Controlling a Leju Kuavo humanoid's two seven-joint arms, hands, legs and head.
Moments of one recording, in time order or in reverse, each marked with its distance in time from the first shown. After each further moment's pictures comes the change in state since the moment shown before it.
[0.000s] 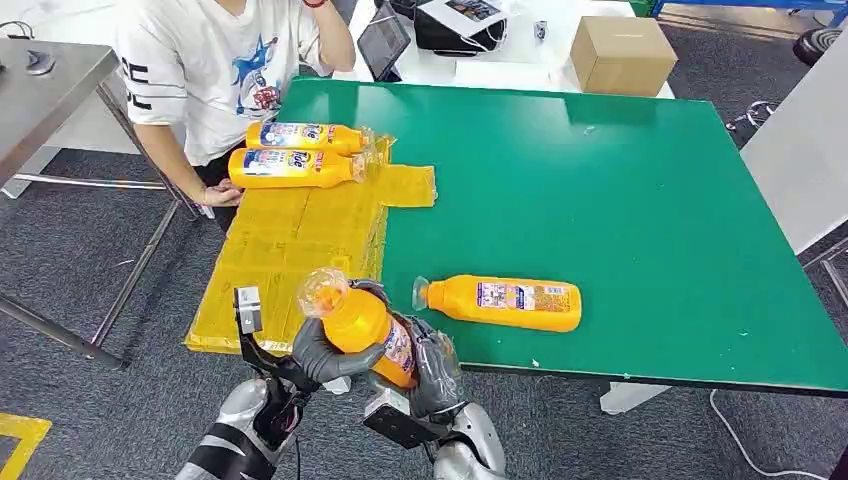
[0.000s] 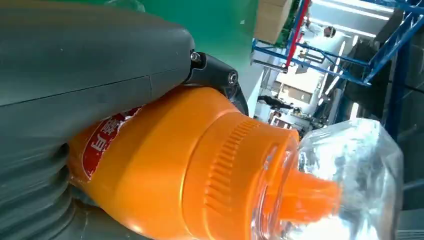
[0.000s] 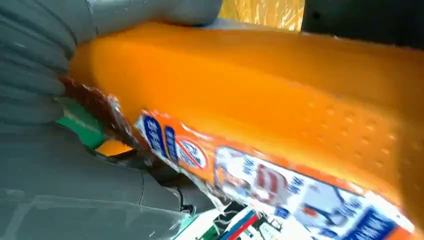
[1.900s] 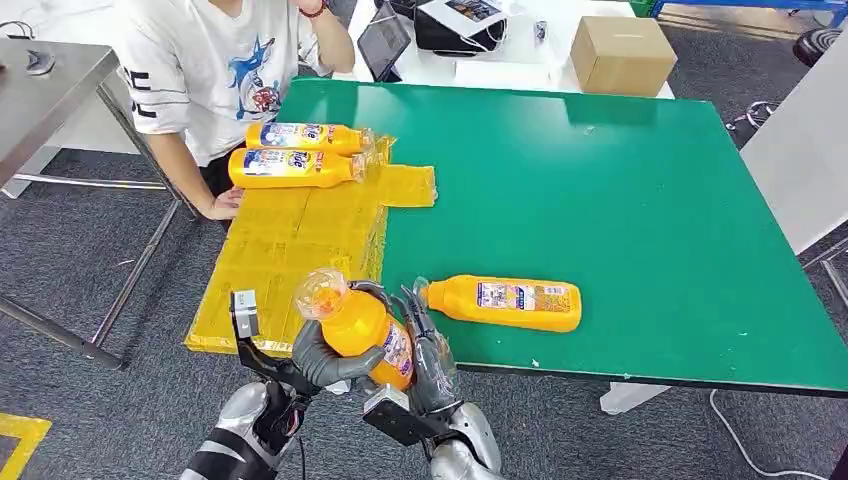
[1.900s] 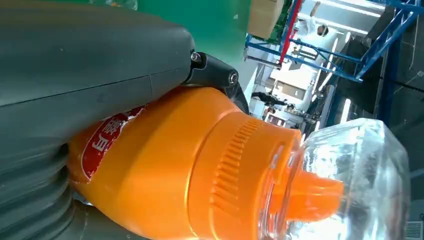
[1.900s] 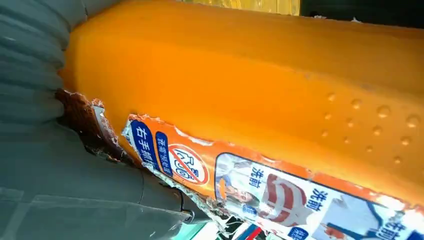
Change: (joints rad) left arm 0.020 0.000 -0.005 -0.040 0.005 0.003 0.002; right arm -0.002 0.014 -0.009 0.000 -0.026 0.011 0.000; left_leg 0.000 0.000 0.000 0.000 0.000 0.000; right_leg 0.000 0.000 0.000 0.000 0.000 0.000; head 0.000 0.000
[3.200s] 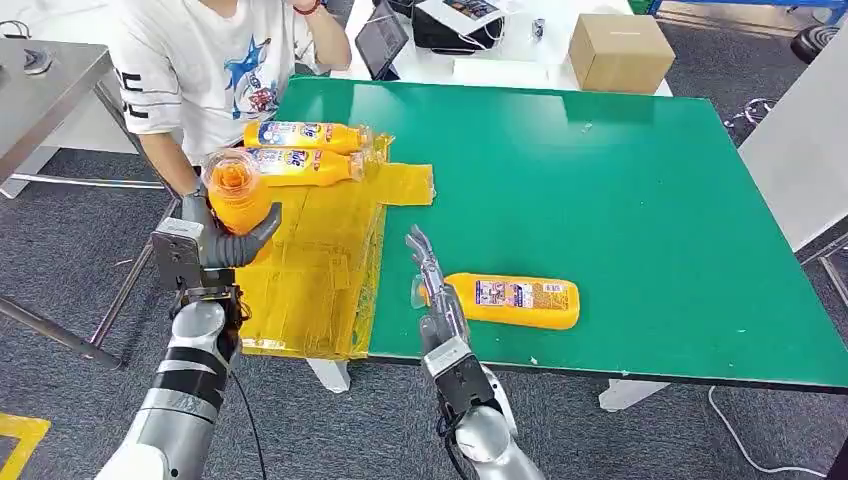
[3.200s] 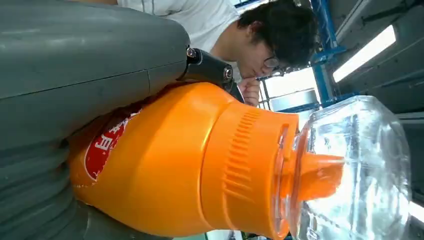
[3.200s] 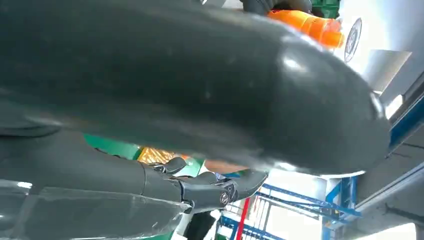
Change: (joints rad) left arm -0.265 0.003 0.356 0.061 -0.592 0.838 -0.252; right arm 0.063 -0.059 0.045 -0.544 -0.341 0.373 0.061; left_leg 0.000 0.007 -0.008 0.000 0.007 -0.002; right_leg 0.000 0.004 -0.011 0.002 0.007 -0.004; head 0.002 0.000
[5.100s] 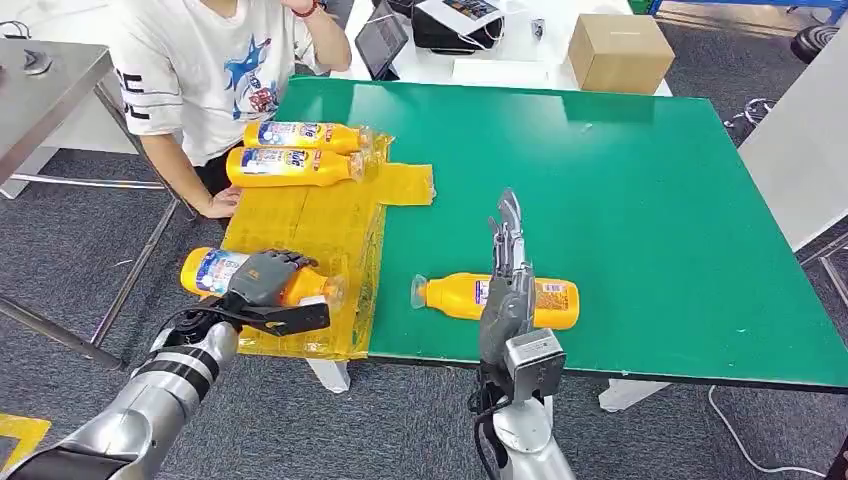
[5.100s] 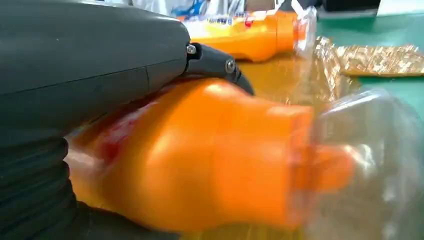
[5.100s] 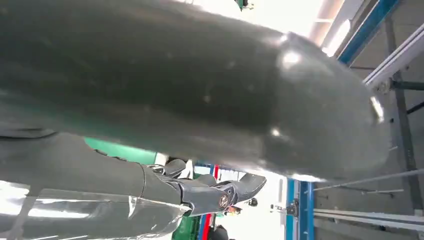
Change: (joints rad) left arm -0.155 0.176 -0.236 0.513 -0.990 -0.071 0.199; right arm 0.028 -0.003 -0.115 -0.186 -0.077 -0.054 -0.043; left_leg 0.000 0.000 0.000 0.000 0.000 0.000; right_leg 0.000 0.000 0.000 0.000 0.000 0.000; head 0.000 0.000
